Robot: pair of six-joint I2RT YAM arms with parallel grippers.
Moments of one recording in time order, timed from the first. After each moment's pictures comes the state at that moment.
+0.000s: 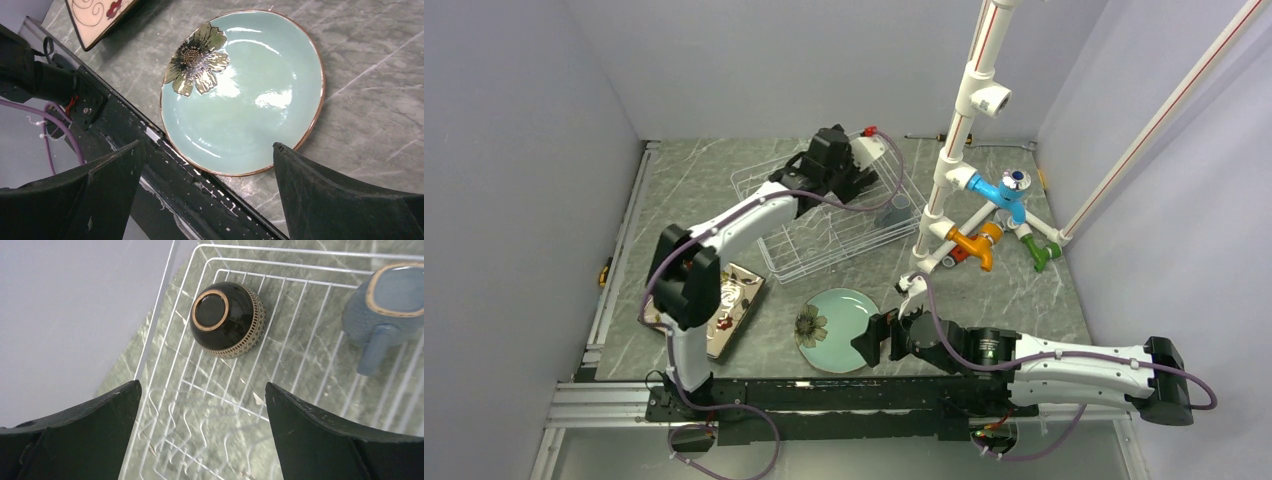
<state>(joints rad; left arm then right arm) -0.65 1.94 1.67 -0.21 -0.16 0.52 1.33 0.73 0.44 -0.21 0.40 0.73</state>
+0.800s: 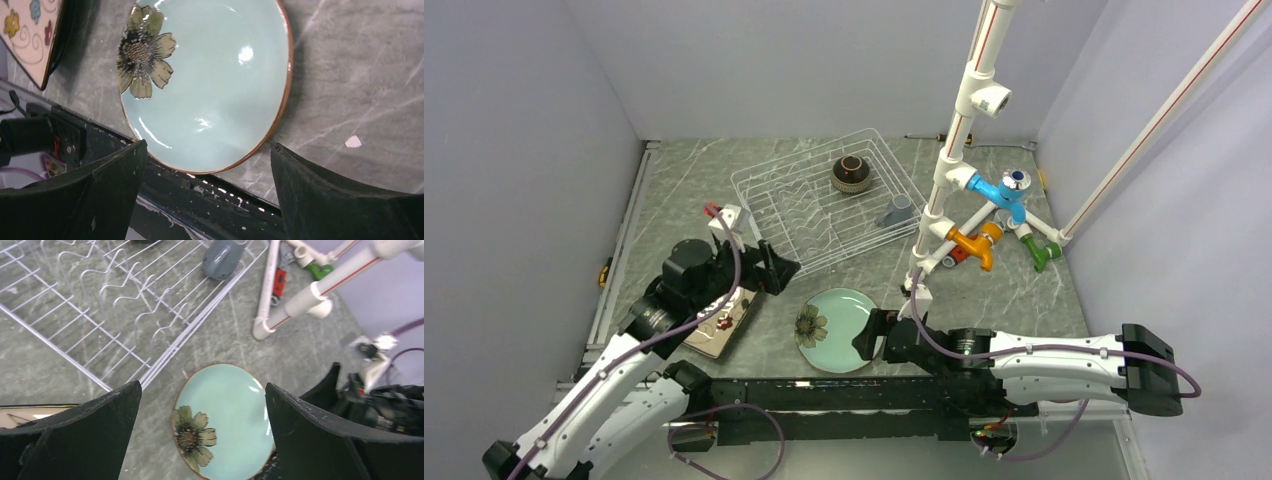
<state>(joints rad) -0.56 0.71 0.71 -0.31 0.12 -0.39 1.33 0.91 0.42 -0.26 0.47 1.11</state>
